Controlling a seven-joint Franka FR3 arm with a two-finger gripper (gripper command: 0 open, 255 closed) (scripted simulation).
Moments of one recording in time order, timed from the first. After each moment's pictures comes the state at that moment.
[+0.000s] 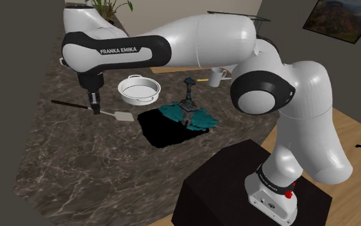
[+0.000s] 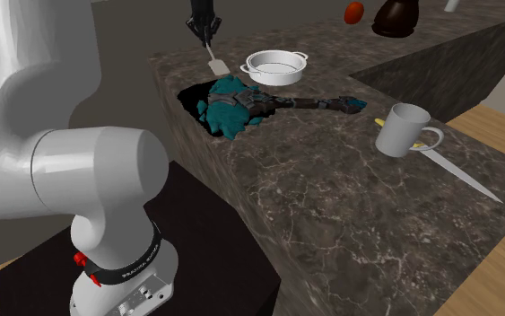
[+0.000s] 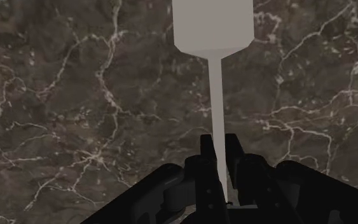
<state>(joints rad) 0.85 0.68 -0.35 -1.19 0.28 1.88 -0.76</state>
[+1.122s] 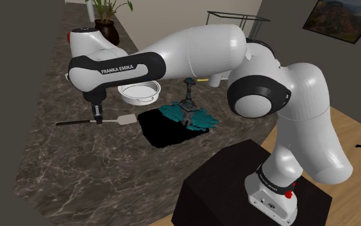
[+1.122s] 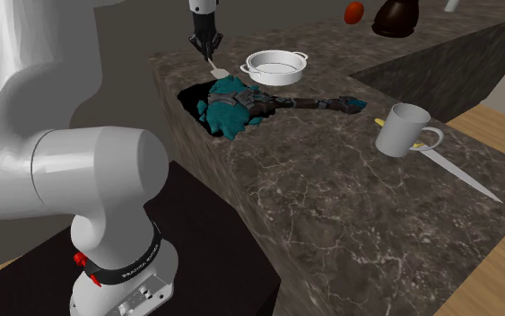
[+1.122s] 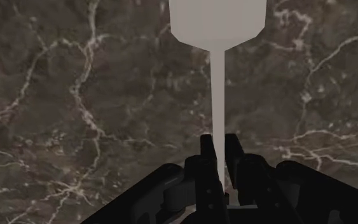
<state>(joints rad) 0.86 0.71 -0.35 -1.28 0.29 2.00 -0.78</state>
